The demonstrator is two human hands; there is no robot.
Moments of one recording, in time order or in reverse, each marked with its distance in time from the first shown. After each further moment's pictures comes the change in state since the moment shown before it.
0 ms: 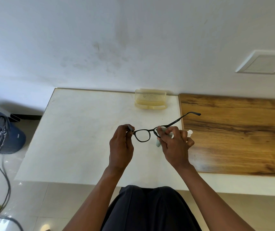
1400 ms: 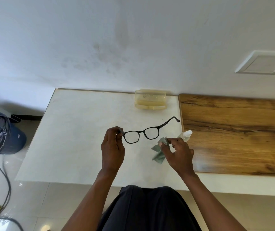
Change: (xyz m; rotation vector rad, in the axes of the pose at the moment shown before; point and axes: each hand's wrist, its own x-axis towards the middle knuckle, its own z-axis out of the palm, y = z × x) left_hand -0.005 -0.025 -0.012 0.096 0.091 -0.023; right_hand -0.019 0.015 -0.001 0.317 -0.186 0.290
